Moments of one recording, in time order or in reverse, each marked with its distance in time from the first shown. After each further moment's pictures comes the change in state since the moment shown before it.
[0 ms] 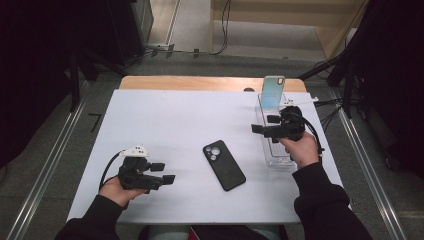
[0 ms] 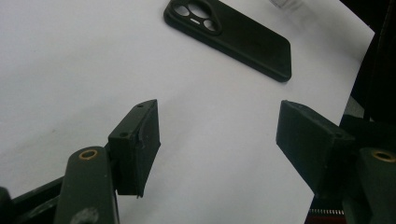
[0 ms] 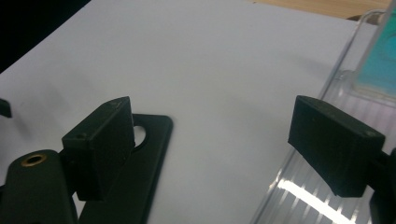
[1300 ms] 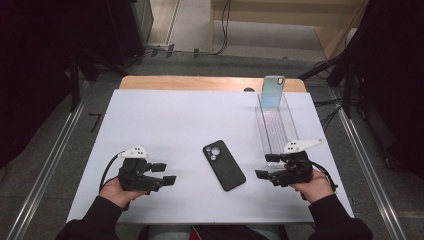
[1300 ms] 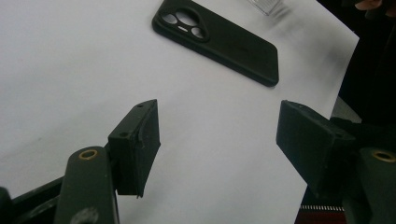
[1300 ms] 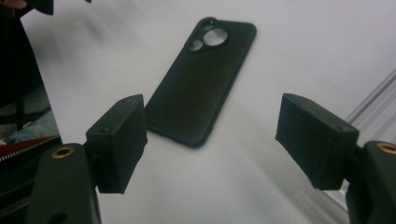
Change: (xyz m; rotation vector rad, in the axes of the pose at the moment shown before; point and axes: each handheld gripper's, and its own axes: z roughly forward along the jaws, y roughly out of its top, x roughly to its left) left arm -0.005 -0.002 -0.002 -0.027 -0.033 0.013; right arm 0.040 -0.092 -0.030 0.083 0.152 -0.167
